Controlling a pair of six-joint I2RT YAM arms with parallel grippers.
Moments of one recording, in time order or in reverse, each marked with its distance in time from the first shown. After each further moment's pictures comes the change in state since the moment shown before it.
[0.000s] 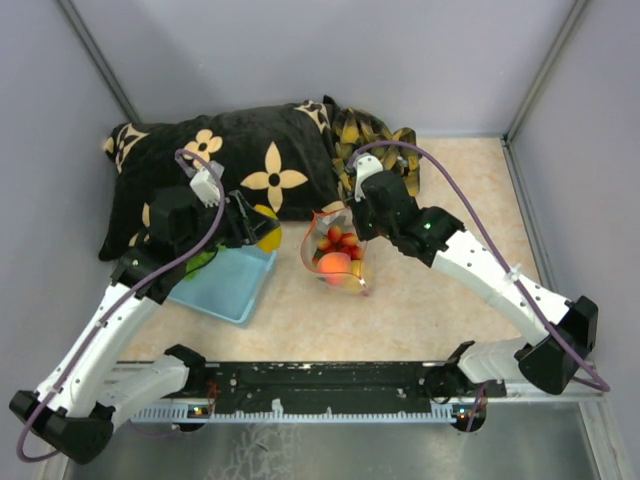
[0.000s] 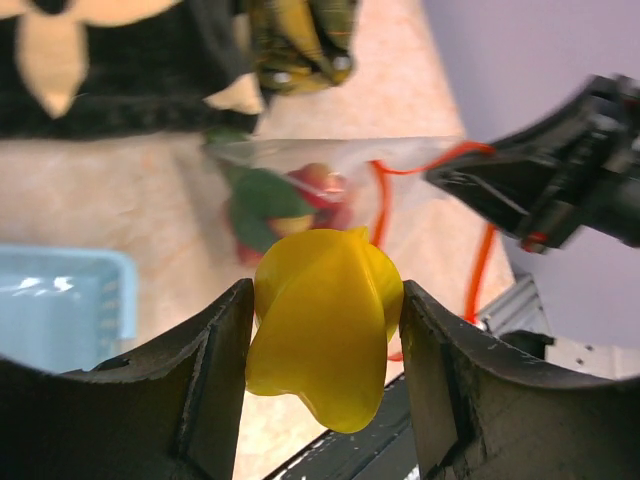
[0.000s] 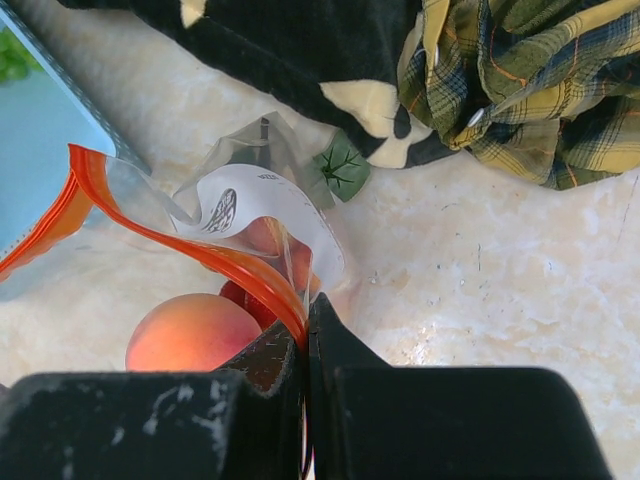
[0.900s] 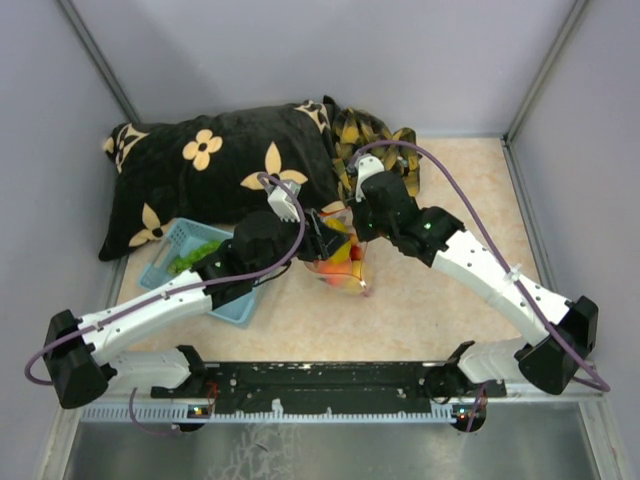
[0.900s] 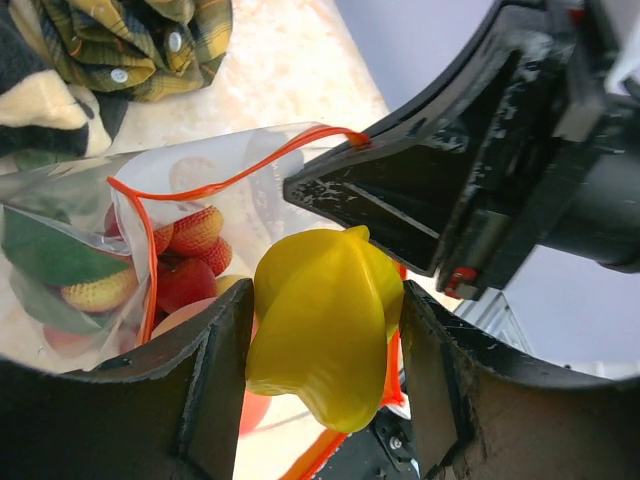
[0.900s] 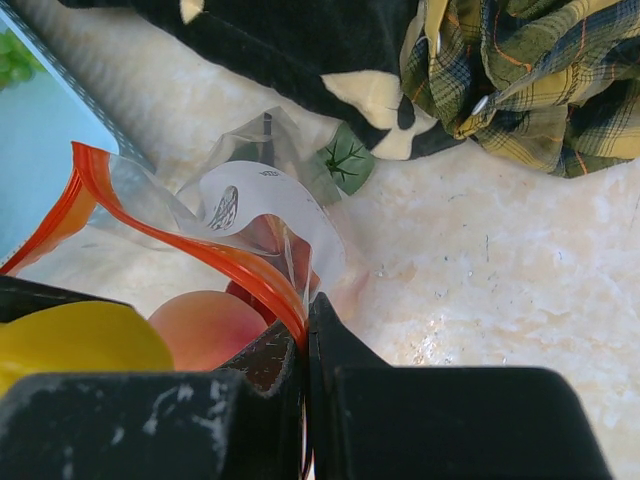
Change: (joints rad) left arm -0.504 0.246 -0.116 0.542 -0.333 -0.124; right arm 0.000 0.000 0.002 -0.016 -0.001 0.034
